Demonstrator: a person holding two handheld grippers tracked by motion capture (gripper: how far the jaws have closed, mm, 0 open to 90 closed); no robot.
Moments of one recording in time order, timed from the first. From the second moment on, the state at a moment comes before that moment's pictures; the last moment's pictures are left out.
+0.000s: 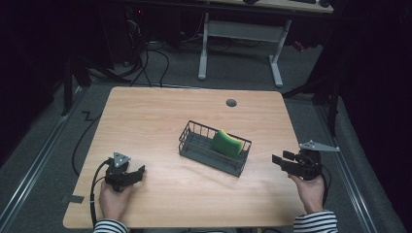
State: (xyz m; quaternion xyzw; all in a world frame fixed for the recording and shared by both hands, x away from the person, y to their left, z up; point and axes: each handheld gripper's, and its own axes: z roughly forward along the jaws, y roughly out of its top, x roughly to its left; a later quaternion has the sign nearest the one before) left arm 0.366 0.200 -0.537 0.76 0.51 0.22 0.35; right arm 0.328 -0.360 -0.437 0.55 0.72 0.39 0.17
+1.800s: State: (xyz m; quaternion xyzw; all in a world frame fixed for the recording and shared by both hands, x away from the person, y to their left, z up) left arm 0.366 0.200 -0.537 0.76 0.51 0.22 0.34; right arm 0.339 -0.320 -0.530 0.55 0.74 0.31 0.25
